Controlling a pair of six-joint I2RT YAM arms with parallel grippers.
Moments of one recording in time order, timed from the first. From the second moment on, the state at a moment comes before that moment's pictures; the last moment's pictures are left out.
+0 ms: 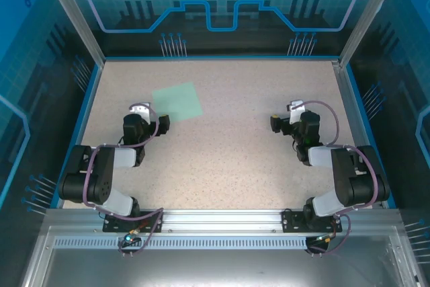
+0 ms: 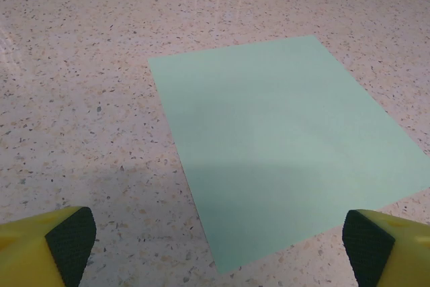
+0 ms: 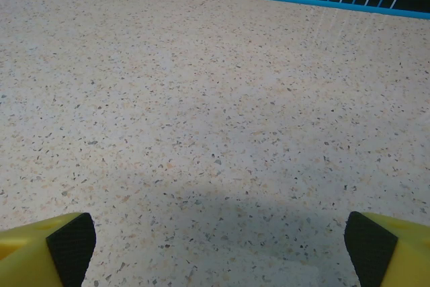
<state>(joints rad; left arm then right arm) 0.00 1.51 0.40 0.68 0.04 -0.11 0.07 1.49 0.42 0.65 -0.06 -0.07</state>
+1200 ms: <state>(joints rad) 0.00 1.47 0.48 0.51 0.01 -0.12 0.07 1.38 0.49 0.46 -0.02 -0.07</state>
